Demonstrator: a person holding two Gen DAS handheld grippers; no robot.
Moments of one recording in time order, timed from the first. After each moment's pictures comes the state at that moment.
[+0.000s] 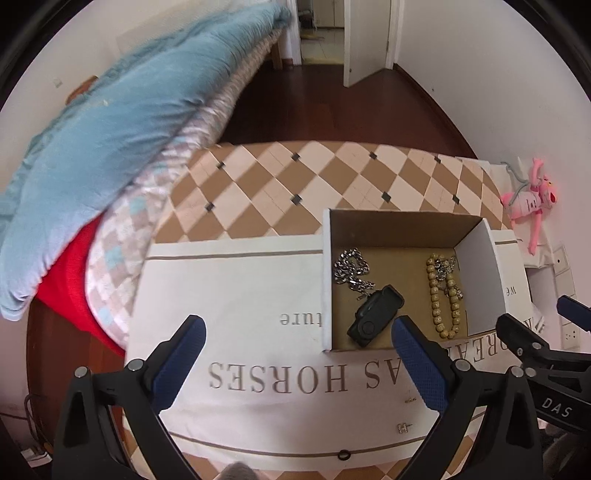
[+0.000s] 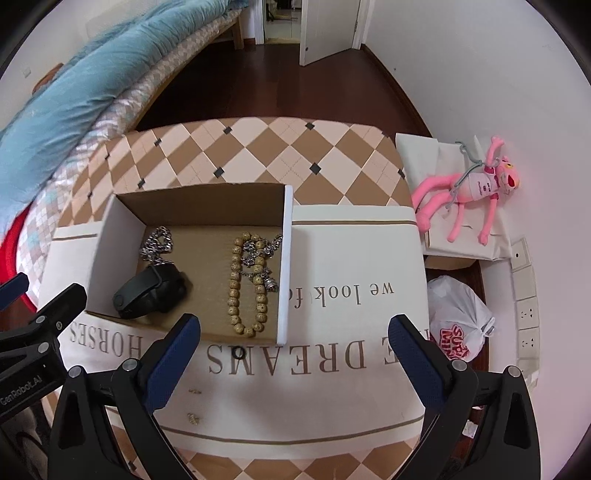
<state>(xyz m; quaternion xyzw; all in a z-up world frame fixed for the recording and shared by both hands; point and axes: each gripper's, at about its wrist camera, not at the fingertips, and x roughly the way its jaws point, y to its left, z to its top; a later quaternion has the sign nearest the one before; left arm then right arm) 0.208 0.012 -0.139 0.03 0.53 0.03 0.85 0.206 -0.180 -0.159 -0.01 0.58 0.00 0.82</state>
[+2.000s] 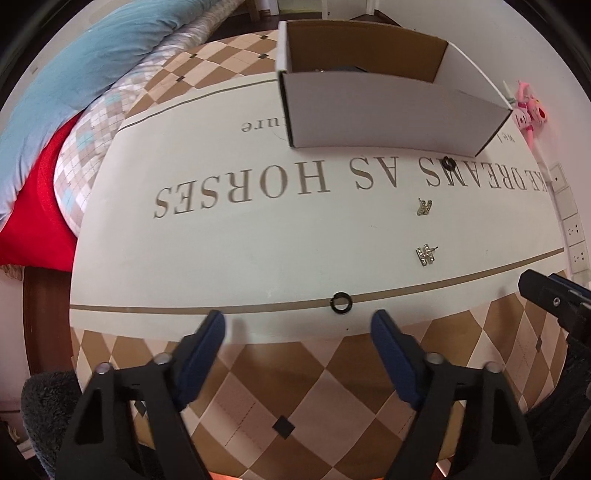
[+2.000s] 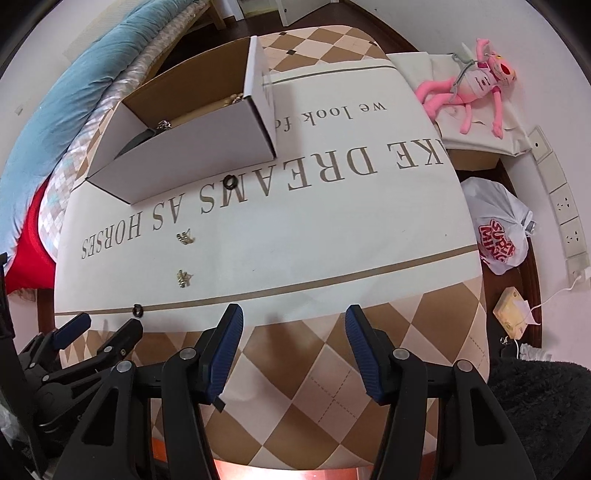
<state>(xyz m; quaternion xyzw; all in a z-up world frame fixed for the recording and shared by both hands) 0.091 -0.012 -0.241 0.05 0.61 0.00 0.79 0.077 -0.212 -0.223 0.11 0.63 0.01 0.77</state>
